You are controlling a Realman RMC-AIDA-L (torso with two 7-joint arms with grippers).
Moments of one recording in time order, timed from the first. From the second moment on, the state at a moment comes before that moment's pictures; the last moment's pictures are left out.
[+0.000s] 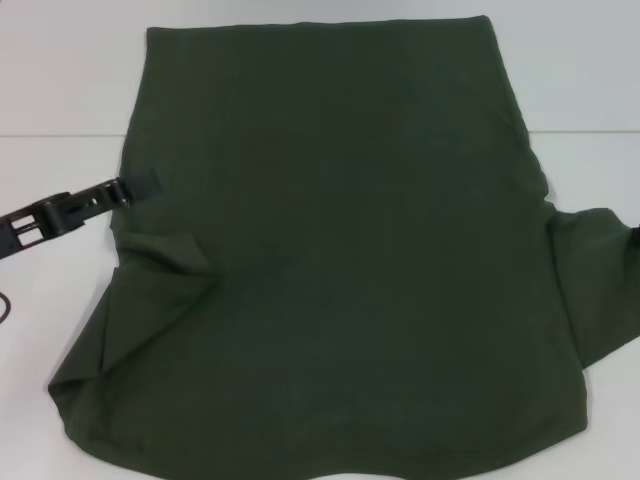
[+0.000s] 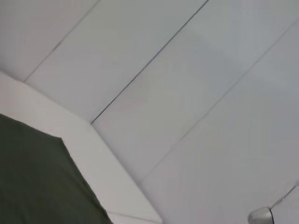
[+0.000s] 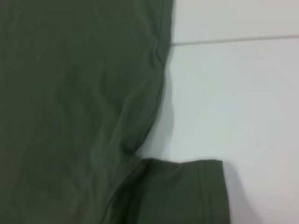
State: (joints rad) left arm -0.43 -2.04 0.42 0.72 1.83 1.73 -1.93; right arm 0.70 1.95 -0.79 -0.77 -2.67 -1.07 2.55
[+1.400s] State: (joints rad) left arm -0.44 -2.04 0.38 0.71 1.82 1.73 -1.93; right arm 0.75 1.93 -0.69 -0.94 -2.52 -1.47 2.62
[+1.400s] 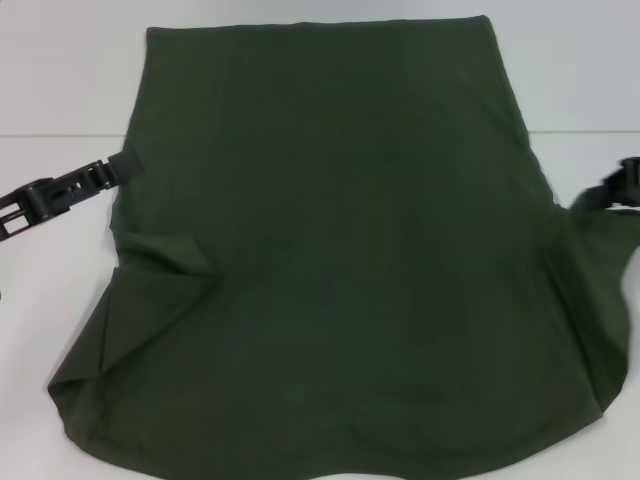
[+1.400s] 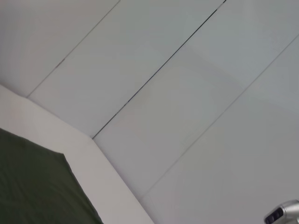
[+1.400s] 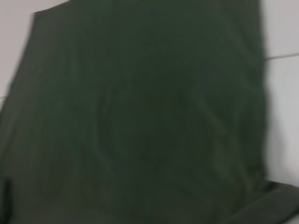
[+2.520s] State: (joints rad) left arm -0.43 -2.02 0.34 0.70 1.86 1.71 -1.97; right arm 0.77 1.87 -0.70 -0.61 -2.23 -1.39 2.48
